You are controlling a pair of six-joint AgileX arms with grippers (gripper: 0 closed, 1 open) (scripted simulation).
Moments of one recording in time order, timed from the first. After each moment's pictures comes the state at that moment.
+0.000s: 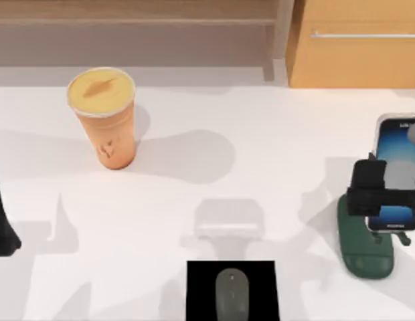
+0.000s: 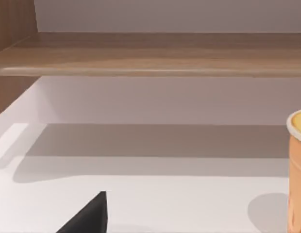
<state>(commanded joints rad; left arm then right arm) 0.00 0.00 0.00 0.00 0.00 0.00 0.77 0.95 0.52 -0.20 0.73 0.46</state>
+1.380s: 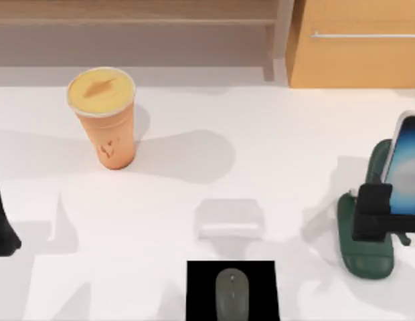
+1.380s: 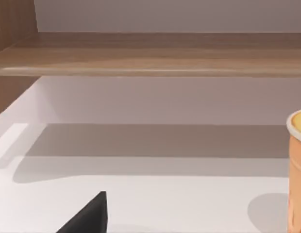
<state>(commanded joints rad) 0.00 0.00 0.00 0.00 0.00 0.00 0.90 0.86 0.51 -0.36 0.83 0.58</state>
